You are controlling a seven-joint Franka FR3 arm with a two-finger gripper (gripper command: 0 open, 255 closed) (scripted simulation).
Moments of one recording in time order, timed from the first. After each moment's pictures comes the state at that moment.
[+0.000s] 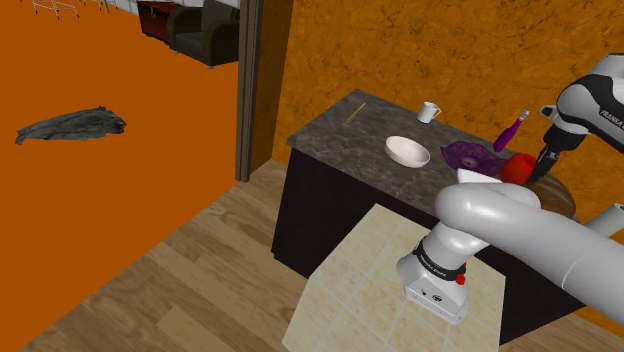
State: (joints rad) arm -0.67 -1.28 -0.73 -2.60 -0.88 1.48 -0.96
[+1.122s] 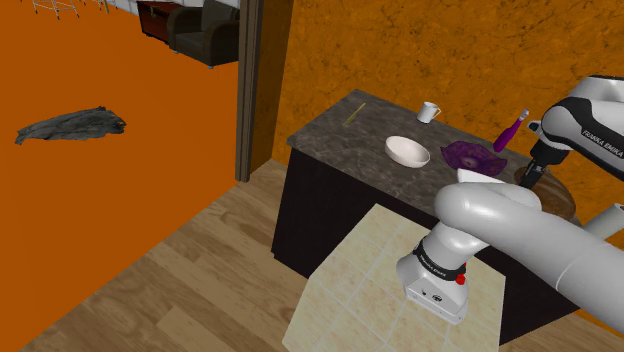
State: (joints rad) arm -0.70 -1.31 -0.82 -2.70 -0.96 1.55 -0.94
